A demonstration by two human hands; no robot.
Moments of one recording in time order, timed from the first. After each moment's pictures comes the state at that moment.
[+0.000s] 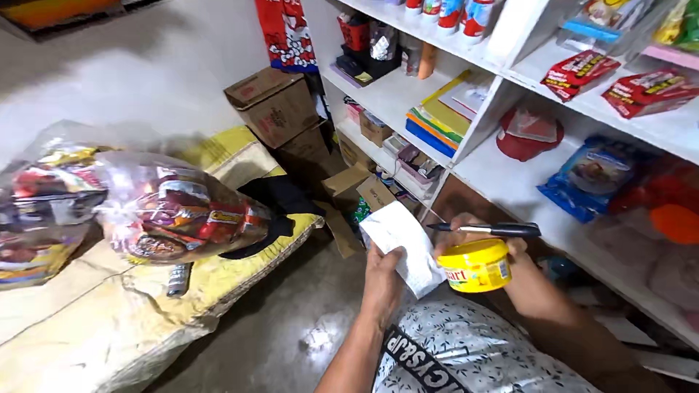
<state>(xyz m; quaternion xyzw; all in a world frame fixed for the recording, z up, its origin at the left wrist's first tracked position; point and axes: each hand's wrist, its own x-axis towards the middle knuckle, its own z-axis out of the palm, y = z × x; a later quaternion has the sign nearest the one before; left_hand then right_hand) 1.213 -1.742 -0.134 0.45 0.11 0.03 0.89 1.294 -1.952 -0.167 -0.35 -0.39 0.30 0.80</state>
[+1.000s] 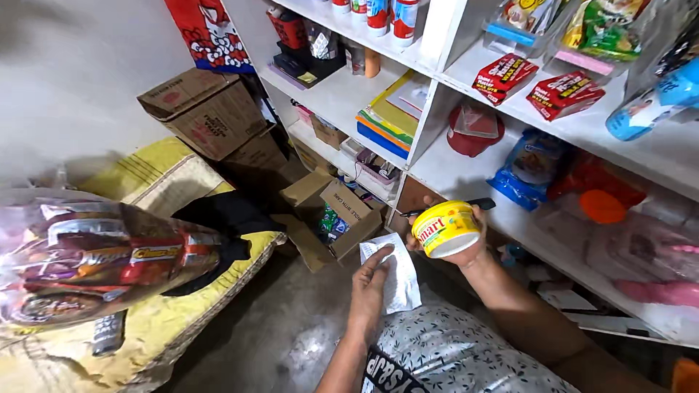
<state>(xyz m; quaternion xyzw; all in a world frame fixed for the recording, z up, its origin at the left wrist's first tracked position) 1.232 -1.774 -0.171 0.63 0.02 -0.05 0.77 1.311 -1.980 -0.182 -0.25 -0.16 0.24 0.92</state>
